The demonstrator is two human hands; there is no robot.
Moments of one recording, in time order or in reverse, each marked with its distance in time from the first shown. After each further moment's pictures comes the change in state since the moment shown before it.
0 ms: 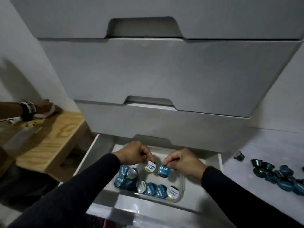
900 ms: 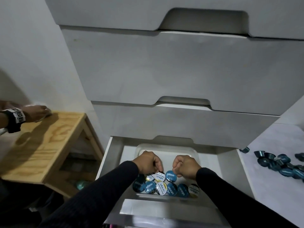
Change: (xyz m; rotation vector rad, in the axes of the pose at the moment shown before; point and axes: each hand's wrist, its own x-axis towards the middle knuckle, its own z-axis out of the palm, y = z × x) left_hand 0.013 -0.065 0.019 -0.035 -0.131 0.082; right_hand 0.056 0.024 0.069 -0.064 0.154 0.331
